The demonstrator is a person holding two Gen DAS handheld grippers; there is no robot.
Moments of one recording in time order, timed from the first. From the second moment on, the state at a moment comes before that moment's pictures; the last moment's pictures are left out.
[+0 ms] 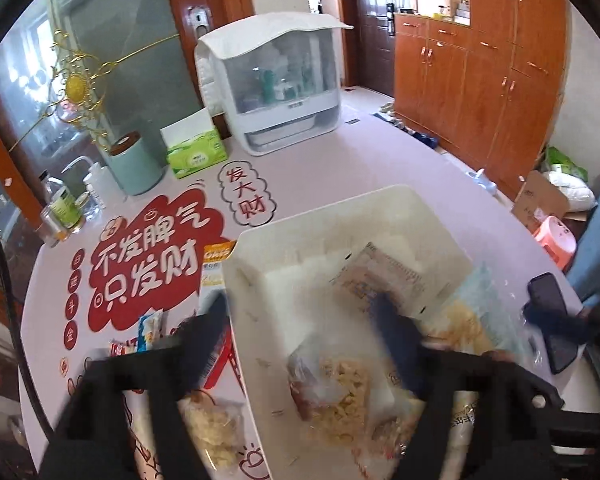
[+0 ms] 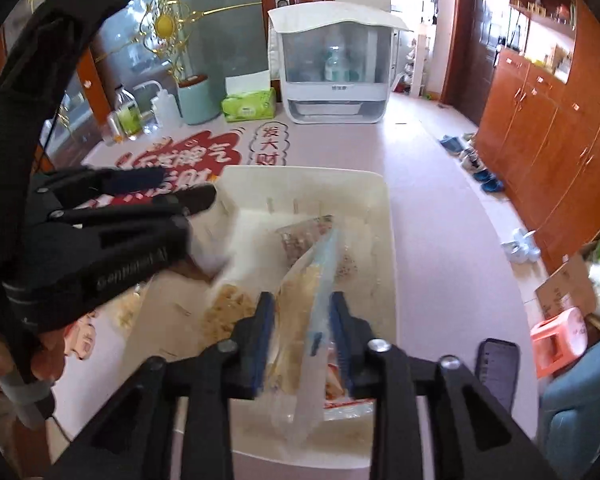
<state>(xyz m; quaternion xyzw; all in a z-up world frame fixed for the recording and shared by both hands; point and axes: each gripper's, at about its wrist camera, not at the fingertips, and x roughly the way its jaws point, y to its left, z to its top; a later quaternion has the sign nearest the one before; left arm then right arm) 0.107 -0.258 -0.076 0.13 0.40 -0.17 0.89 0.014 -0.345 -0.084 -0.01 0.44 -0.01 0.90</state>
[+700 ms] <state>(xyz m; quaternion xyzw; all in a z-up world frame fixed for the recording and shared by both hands) 0.057 -0.181 -0.088 0.06 0.43 -0.12 0.89 -0.003 -0.337 -0.099 0.03 0.44 0.01 0.90</state>
